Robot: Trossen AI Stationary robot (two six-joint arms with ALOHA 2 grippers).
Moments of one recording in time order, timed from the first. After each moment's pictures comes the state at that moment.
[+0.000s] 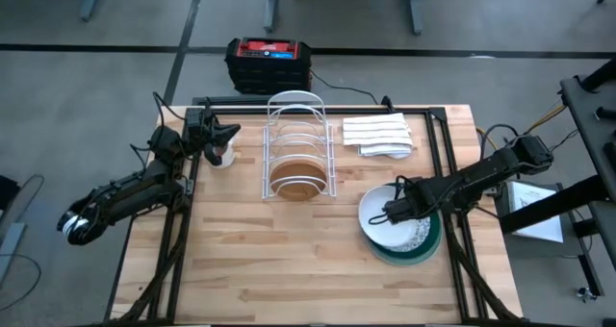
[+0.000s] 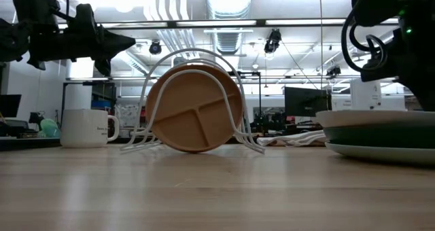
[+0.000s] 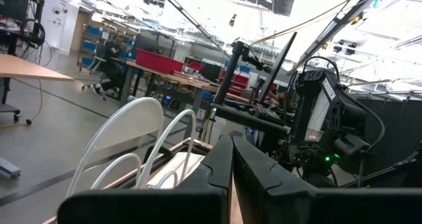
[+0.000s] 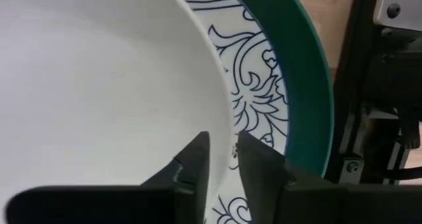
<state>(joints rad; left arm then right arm) 0.97 0.74 0.12 0.91 0.65 -0.45 0.33 1.34 0.78 -1.20 0.03 1.78</state>
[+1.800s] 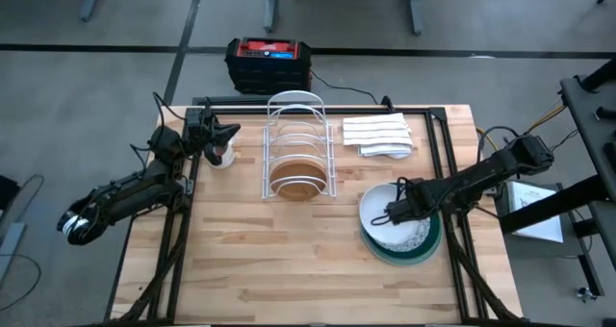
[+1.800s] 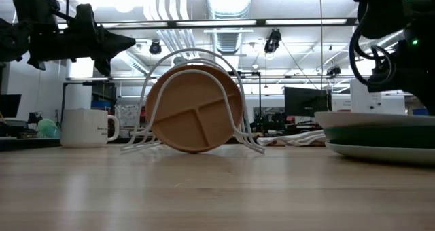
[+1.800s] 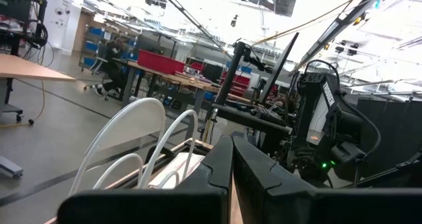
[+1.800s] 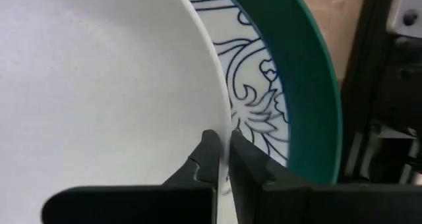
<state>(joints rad) 0.97 0.74 0.12 0.90 0.65 -0.45 0.33 1.34 0.70 -1.14 0.03 1.76</state>
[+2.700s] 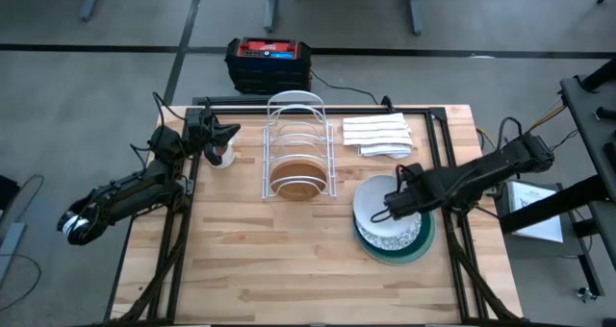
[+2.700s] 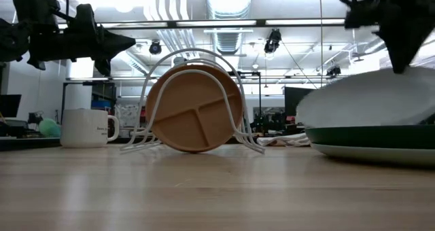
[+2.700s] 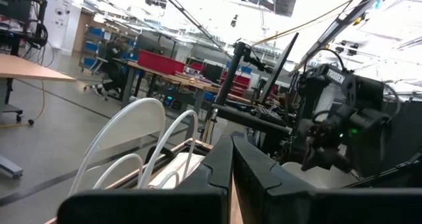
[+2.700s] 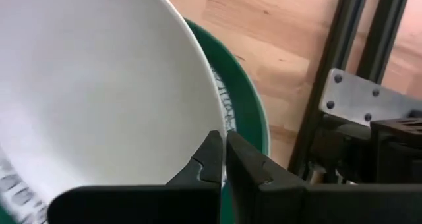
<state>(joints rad) 0.97 0.74 0.12 0.91 0.65 -0.45 0.33 1.33 1.06 -1.47 0.24 1.58</state>
